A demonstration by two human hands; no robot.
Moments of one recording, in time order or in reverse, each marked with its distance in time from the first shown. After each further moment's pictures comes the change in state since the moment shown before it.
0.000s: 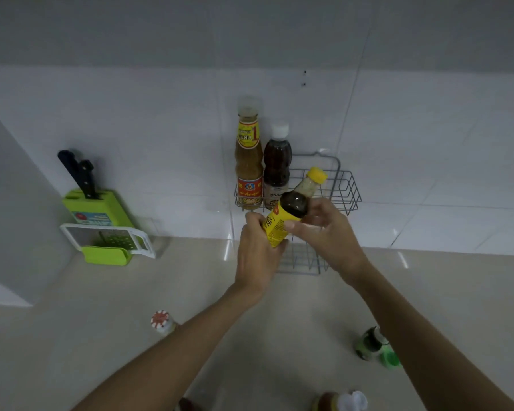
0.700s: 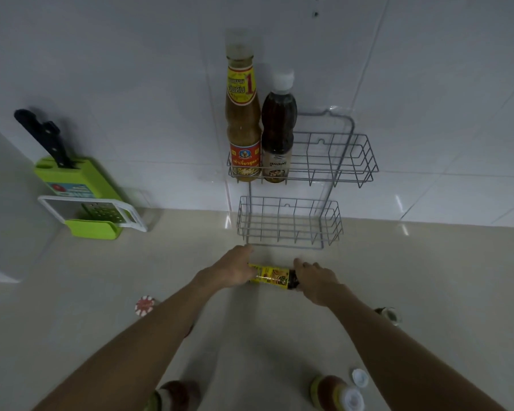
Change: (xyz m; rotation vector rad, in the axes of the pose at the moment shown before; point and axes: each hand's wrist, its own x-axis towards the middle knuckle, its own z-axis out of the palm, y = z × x) left_hand 0.002 -0.088 -0.001 0.406 -0.878 -0.396; right_hand -0.015 0.191 0.044 -1.179 -0.648 0.199
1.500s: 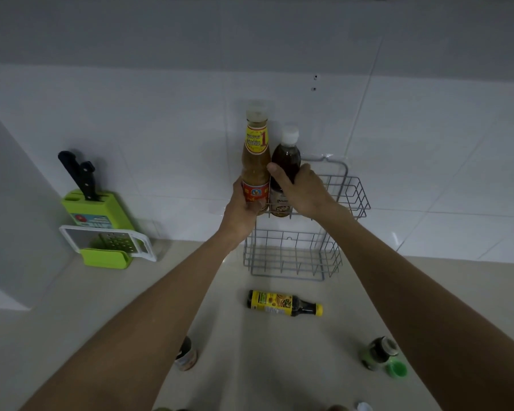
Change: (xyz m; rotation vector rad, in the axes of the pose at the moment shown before) left_hand -0.015 0.065 -0.102 -0.732 0.556 0.404; right_hand -0.007 -0.060 -0.243 0.779 0.569 0.037
